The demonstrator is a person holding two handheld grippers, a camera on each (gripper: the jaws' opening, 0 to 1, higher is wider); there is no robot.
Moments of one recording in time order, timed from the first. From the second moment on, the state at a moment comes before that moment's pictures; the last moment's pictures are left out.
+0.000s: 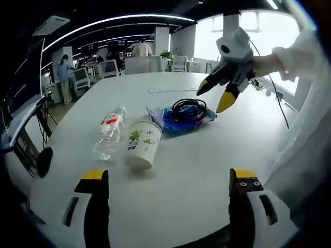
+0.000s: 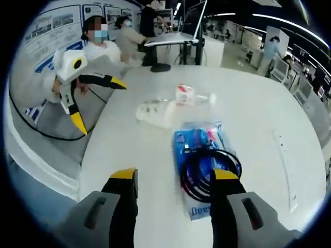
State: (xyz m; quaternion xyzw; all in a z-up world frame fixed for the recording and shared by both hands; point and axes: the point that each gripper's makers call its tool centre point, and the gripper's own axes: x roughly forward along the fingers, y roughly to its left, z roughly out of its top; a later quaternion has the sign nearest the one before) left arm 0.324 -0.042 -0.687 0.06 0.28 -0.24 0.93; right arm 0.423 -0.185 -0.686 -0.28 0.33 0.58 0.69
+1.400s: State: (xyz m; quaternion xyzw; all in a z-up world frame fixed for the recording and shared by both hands) left arm 0.306 -0.017 -0.660 0.09 0.20 -0.18 0.96; right arm 0.442 -0.183 -0.727 -0.31 0.37 0.56 0.68
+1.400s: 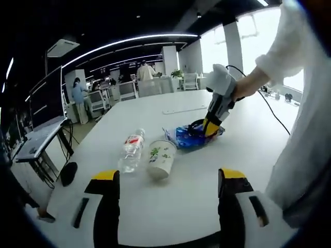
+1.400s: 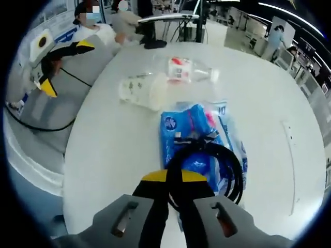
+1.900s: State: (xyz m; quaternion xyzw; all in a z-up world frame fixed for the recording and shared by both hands) left arm 0.304 -0.007 -0.685 0.11 0.22 -0.19 0.95; right arm 0.456 -0.201 -0.681 -0.31 0.31 0.53 0.73
